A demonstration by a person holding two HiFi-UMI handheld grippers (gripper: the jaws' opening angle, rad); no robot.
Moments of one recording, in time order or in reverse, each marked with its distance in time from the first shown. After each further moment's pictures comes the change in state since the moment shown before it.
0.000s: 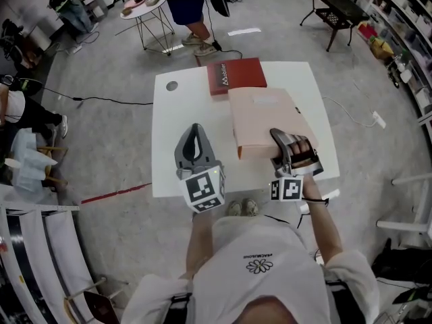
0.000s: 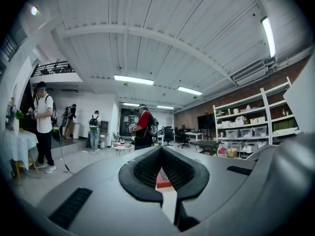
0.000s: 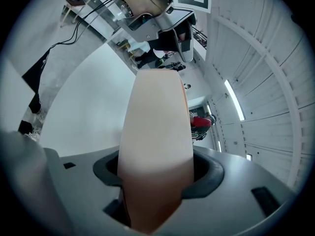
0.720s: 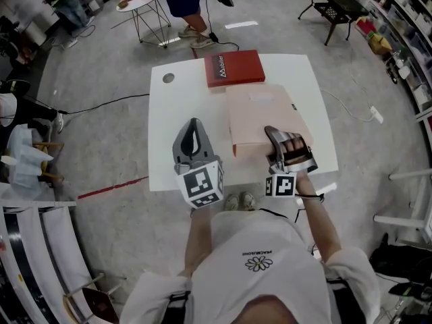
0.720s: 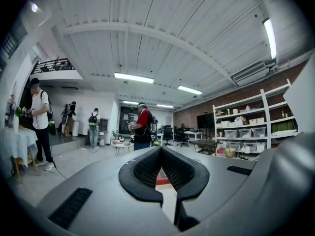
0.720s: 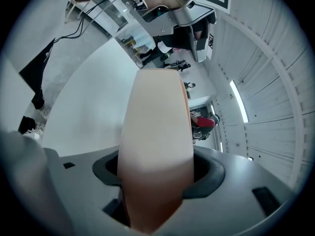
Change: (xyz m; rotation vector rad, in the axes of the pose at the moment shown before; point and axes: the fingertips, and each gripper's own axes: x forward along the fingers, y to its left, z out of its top) left arm 0.001 -0.002 -0.006 -0.018 0.021 -0.008; right arm 0.008 0.024 0.003 -0.047 0.027 0.034
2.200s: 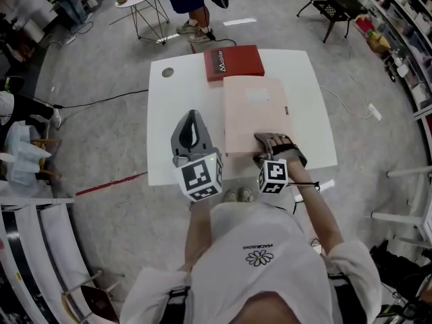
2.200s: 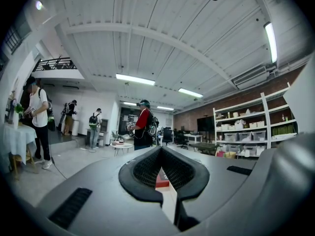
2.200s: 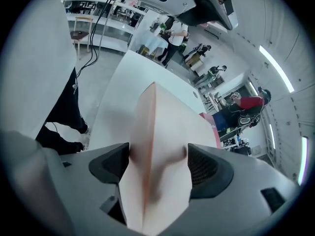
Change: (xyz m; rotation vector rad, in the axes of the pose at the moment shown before) left arm -0.005 0.003 0.004 -0.026 -0.026 -0.003; right arm 0.005 0.096 0.025 0.151 -0.041 0.508
